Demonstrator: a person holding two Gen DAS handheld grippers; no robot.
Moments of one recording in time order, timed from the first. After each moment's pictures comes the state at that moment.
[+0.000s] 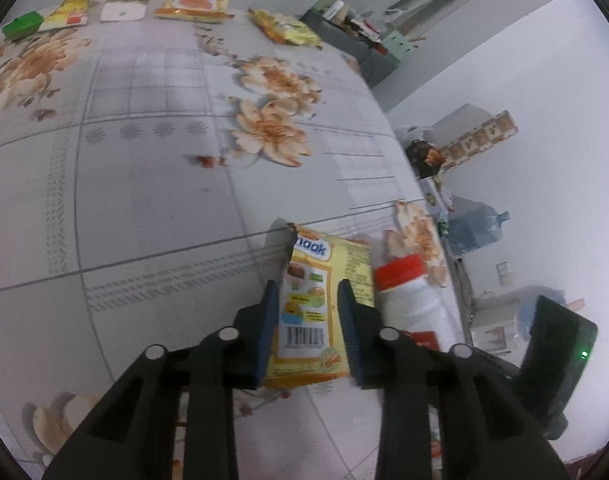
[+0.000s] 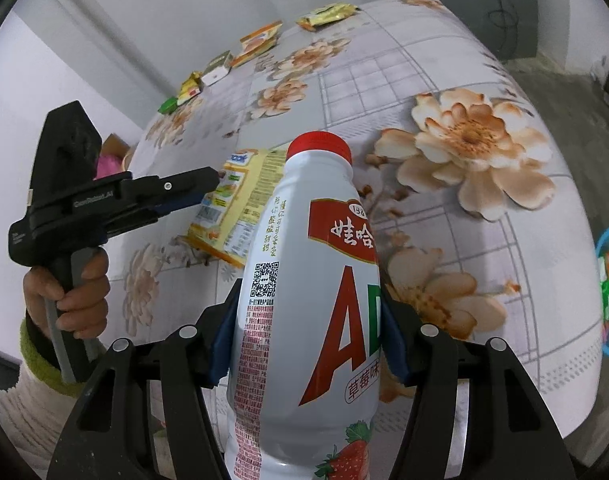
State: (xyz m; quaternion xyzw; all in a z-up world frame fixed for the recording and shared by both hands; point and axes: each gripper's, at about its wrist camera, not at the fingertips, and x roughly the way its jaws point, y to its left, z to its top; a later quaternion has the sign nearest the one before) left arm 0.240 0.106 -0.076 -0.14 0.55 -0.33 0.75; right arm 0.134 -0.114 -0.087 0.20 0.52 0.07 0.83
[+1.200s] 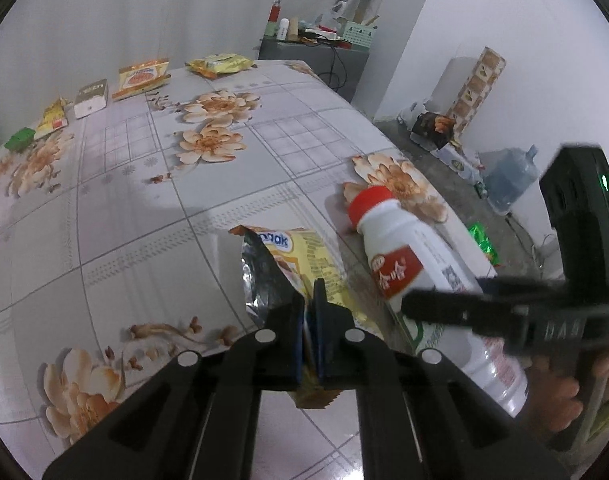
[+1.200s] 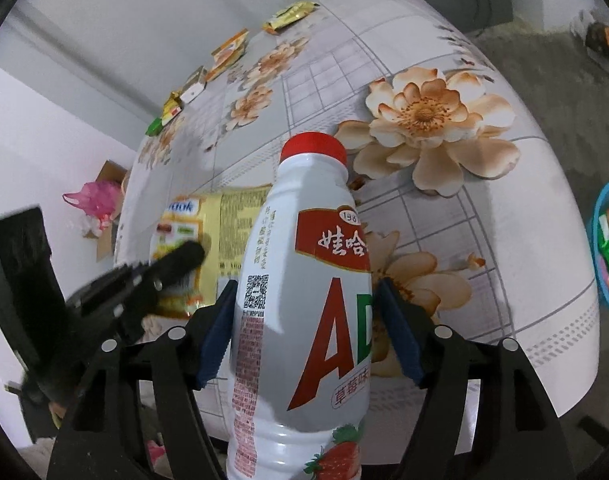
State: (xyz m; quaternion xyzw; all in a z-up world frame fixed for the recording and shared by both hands) left arm 0.153 0.055 -0.059 0.04 0.46 -0.32 0.83; right arm 0.123 -0.147 -0.089 0.27 0.53 0.05 0.80
